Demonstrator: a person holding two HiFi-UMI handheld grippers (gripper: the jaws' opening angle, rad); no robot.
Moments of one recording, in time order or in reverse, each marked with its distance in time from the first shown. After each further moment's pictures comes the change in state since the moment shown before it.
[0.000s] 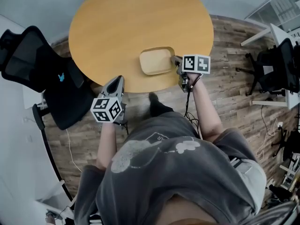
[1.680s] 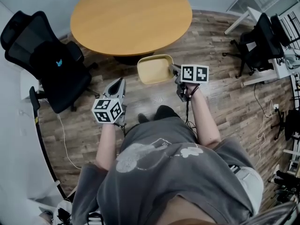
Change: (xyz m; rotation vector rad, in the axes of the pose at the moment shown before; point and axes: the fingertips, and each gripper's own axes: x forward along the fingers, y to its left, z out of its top) left arm -0.251 -0.140 -0.136 0.031 -0.032 -0.114; right arm -0.222 0.098 -0.272 -0.013 -0.081 -0.030
